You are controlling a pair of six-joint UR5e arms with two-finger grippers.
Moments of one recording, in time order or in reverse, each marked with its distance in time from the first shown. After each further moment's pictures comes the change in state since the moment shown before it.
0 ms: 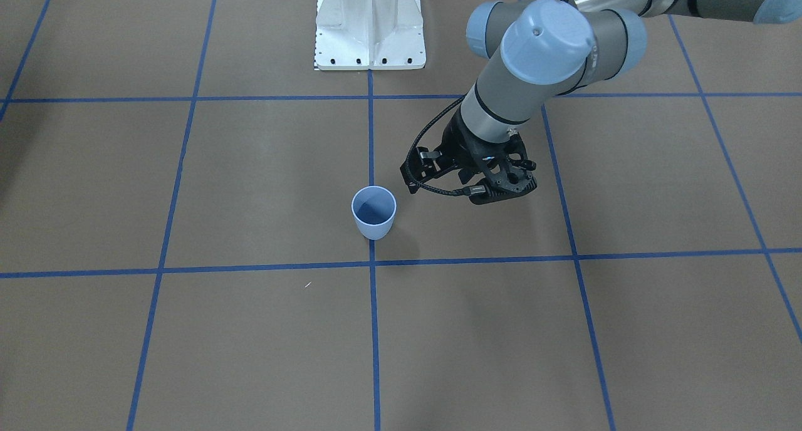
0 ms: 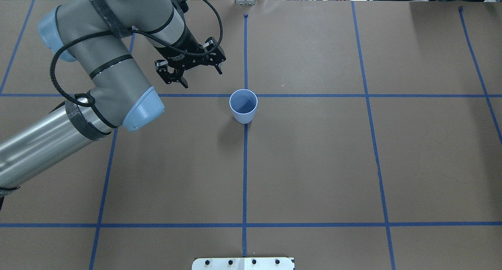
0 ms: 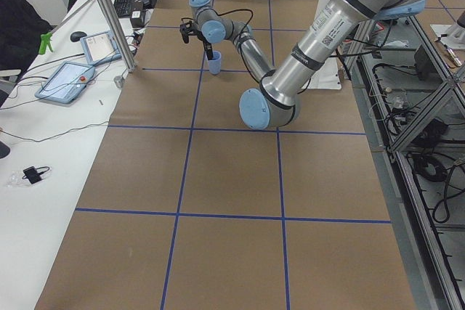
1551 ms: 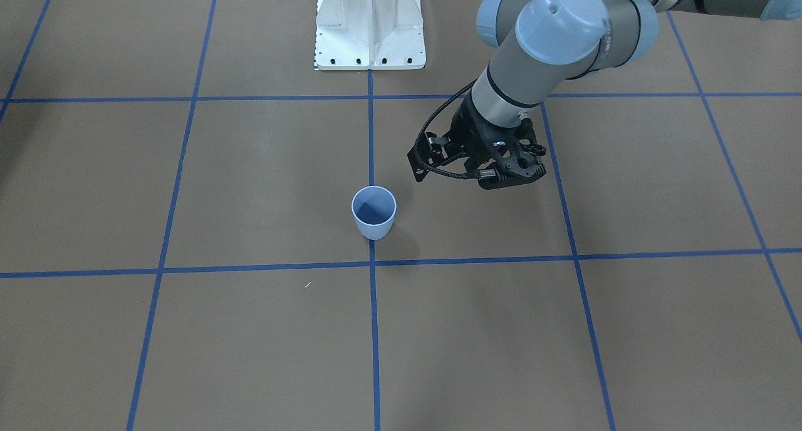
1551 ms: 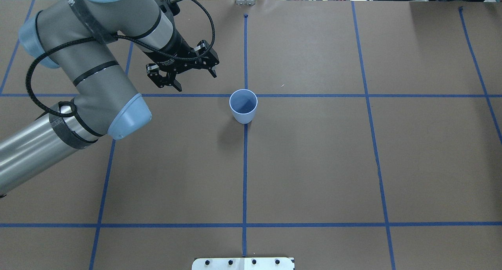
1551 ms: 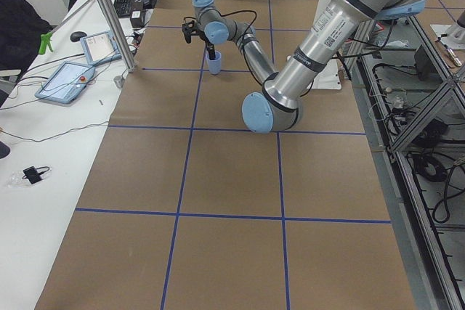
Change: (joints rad) left arm 0.000 0.029 -0.045 -0.003 0.000 0.000; right arm 0.014 -0.026 -0.024 -0.020 -0.041 -0.027
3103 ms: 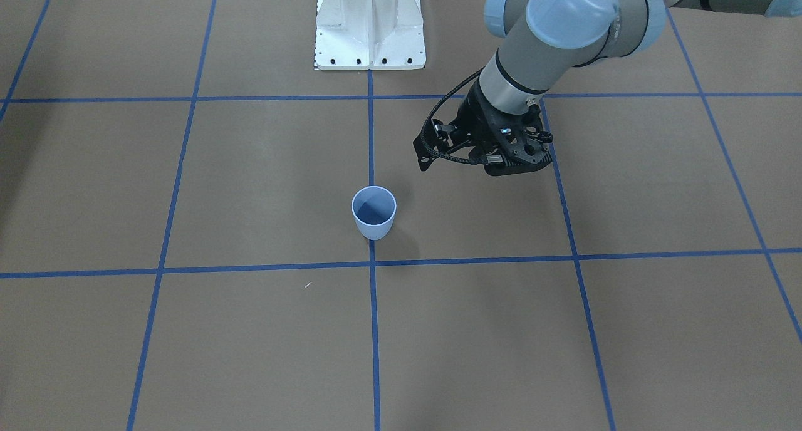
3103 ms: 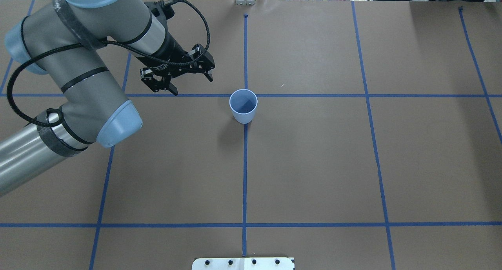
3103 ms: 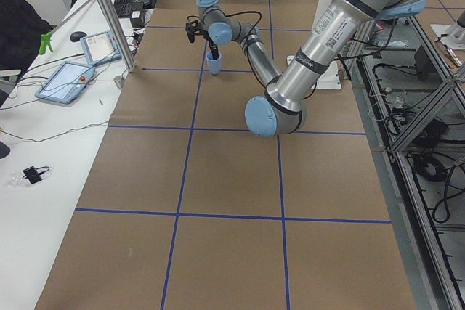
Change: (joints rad) left arm 0.004 0.038 -0.067 0.000 -0.001 -0.006; right arm 0.029 -0.004 0.202 -0.219 -0.019 -0.005
